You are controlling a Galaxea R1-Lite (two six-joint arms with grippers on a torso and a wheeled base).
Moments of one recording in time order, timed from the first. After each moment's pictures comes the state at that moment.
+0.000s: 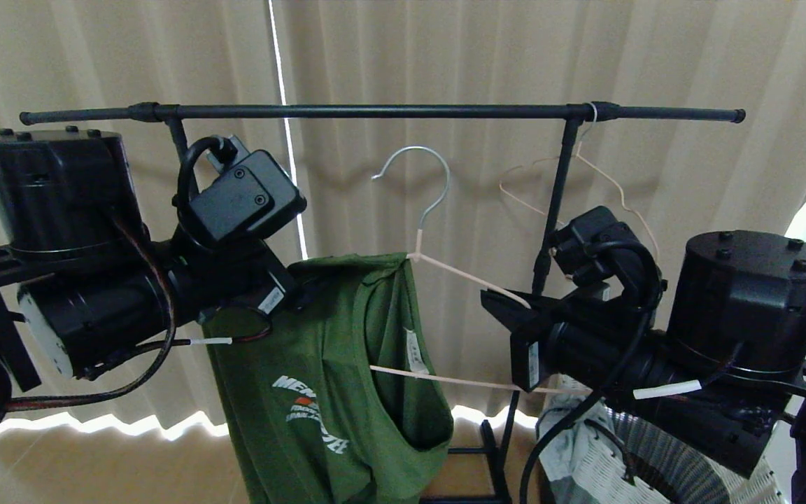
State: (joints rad) left arm -0.52 1.52 -0.86 -0.51 0.03 0.73; right arm 0.81 1.61 -0.71 -0.71 -0.24 0.02
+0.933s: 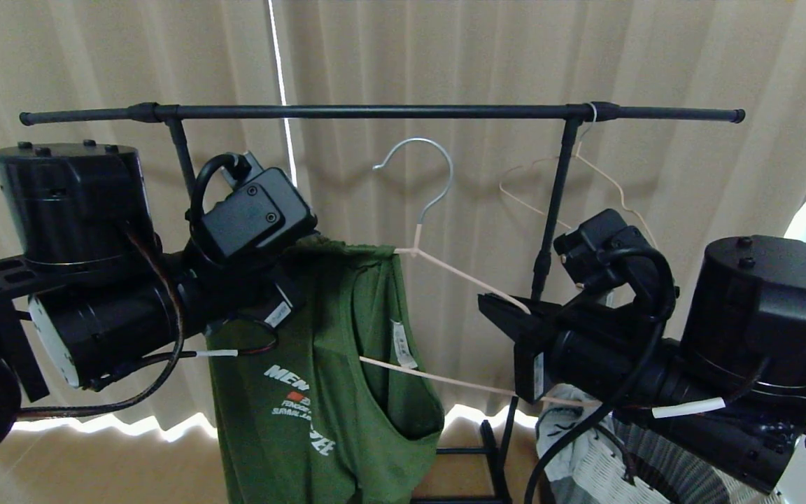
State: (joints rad) left arm -0.52 1.52 -0.84 -0.51 0.02 0.74; right arm 0.82 1.59 -0.69 -0.71 -0.23 0.02
